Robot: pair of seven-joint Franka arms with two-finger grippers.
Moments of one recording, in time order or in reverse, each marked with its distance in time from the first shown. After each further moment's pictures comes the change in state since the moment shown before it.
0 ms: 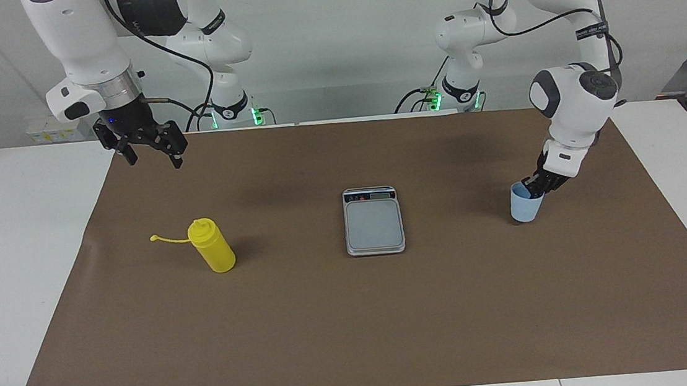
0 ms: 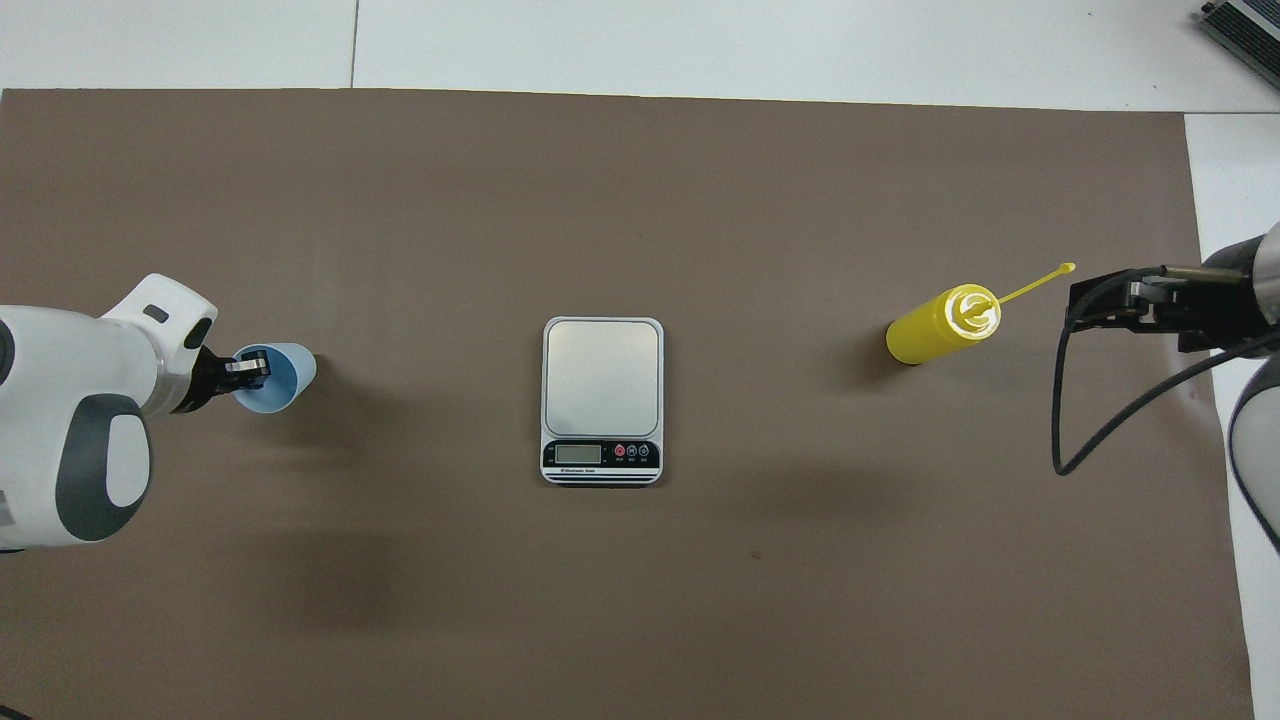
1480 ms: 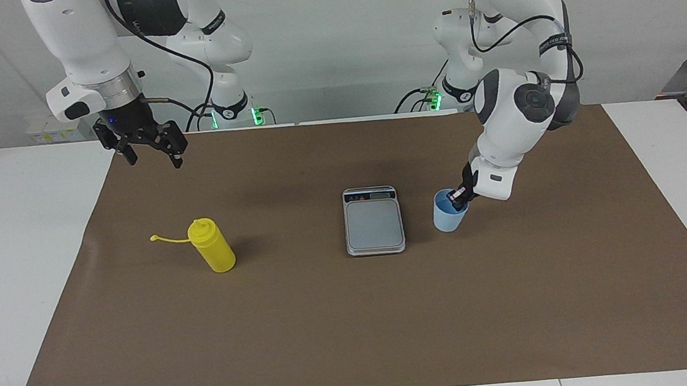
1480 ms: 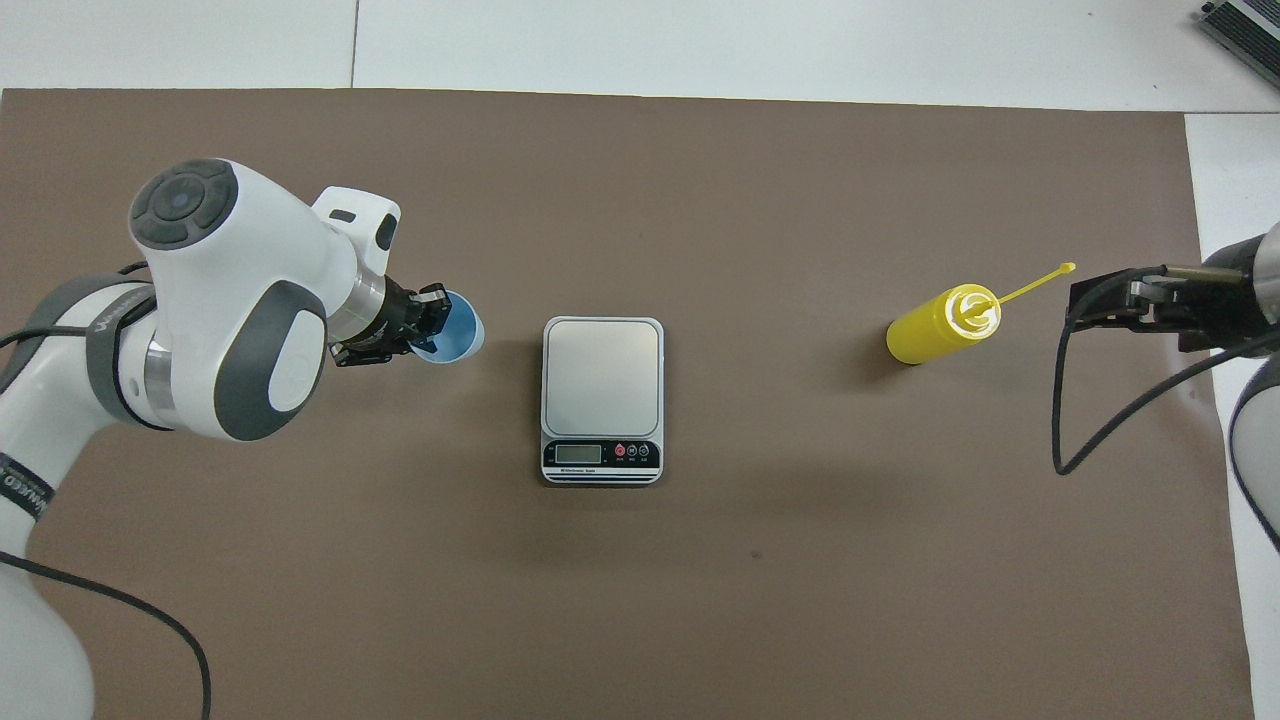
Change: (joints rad) left arm -0.311 0.213 -0.007 0.462 -0.118 -0.386 -0.508; right arm 0.000 0.000 0.000 0.000 0.000 0.000 0.000
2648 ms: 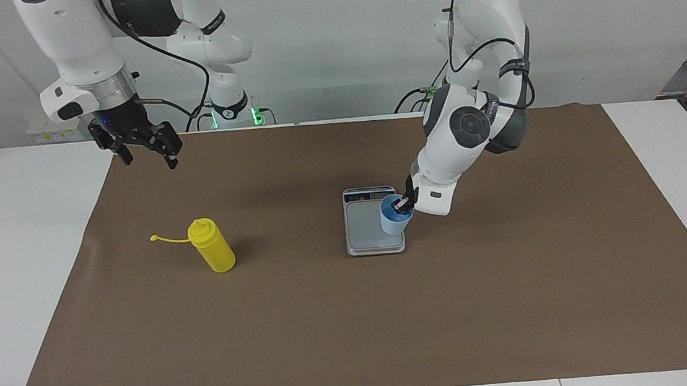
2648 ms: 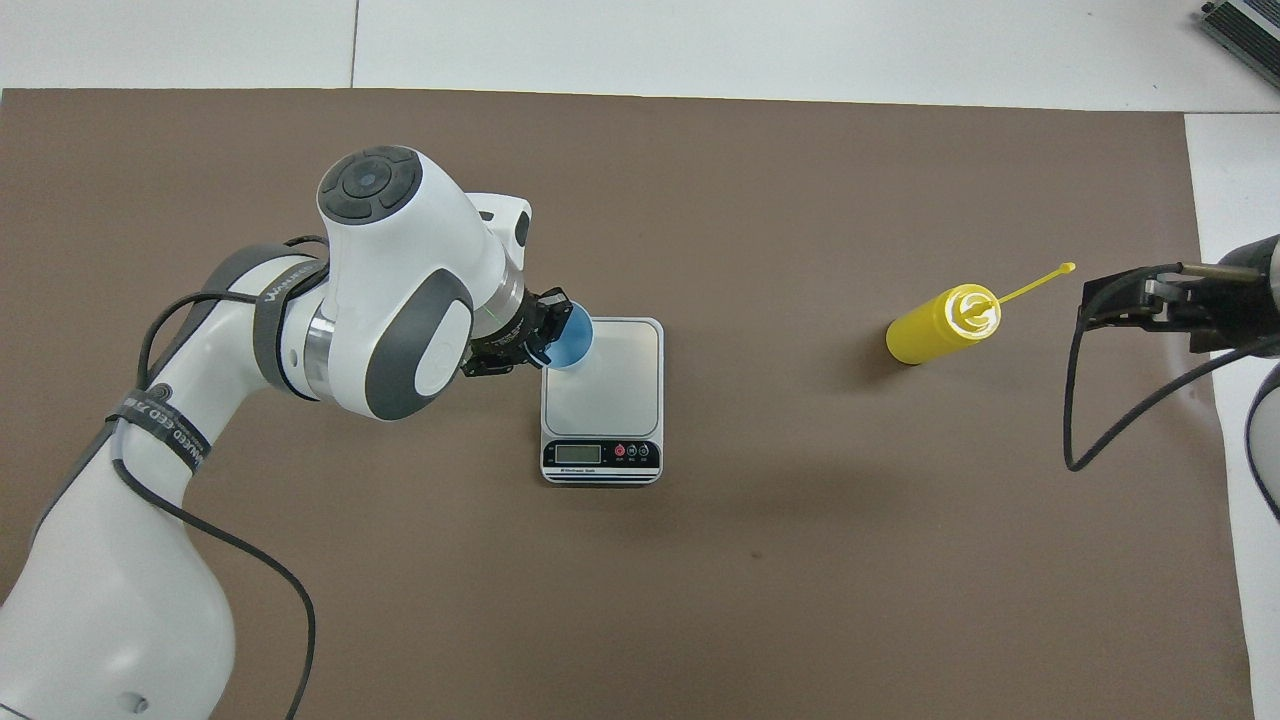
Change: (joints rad) left arm -0.144 0.135 -0.007 0.158 -0.072 -0.054 -0.203; right arm -0.018 0.000 0.000 0.000 0.000 0.000 0.000
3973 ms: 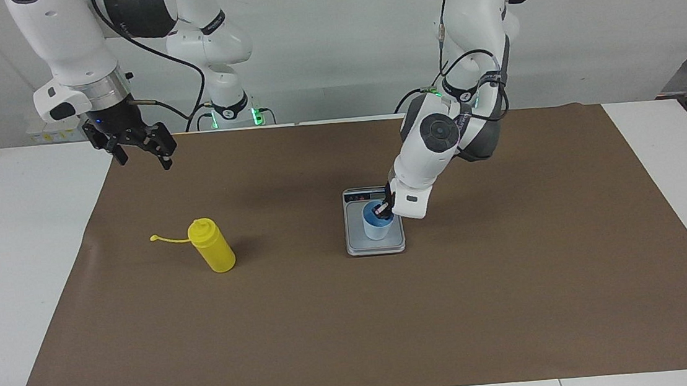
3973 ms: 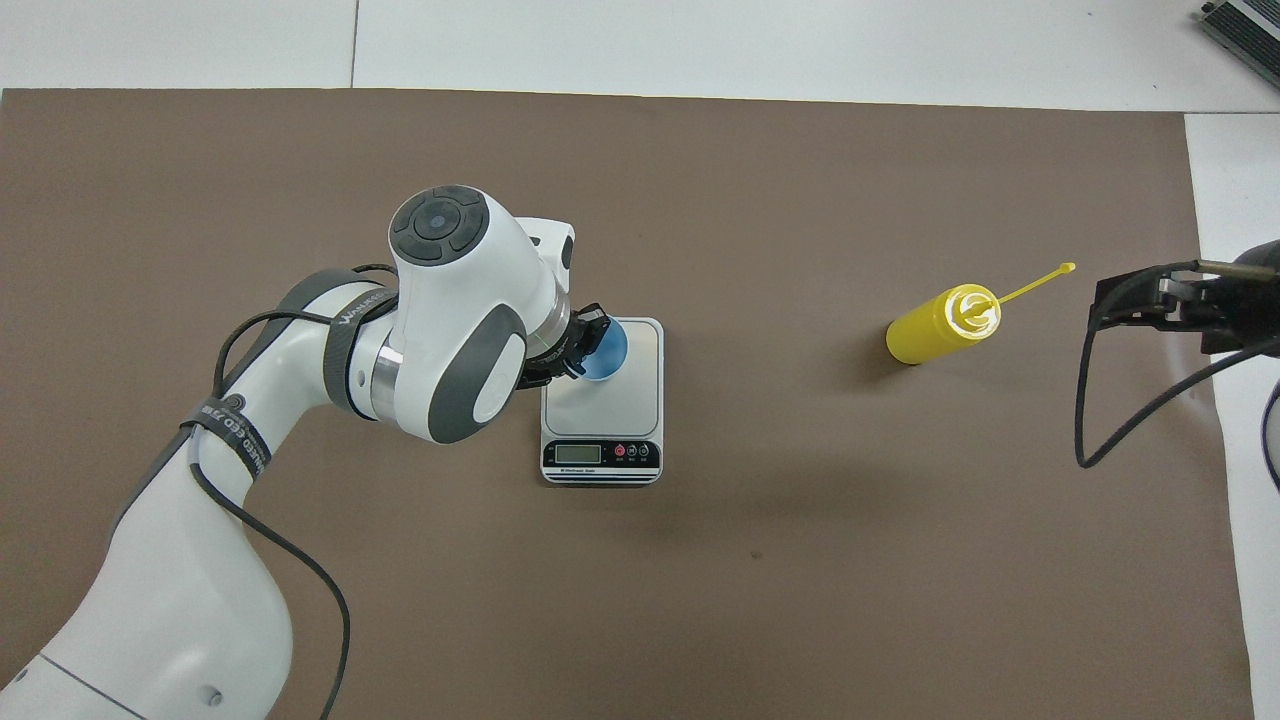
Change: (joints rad) left arm -0.063 0.030 0.002 -0.032 0.005 0.094 -0.056; right arm -0.016 0.000 0.000 0.000 0.000 0.000 0.000
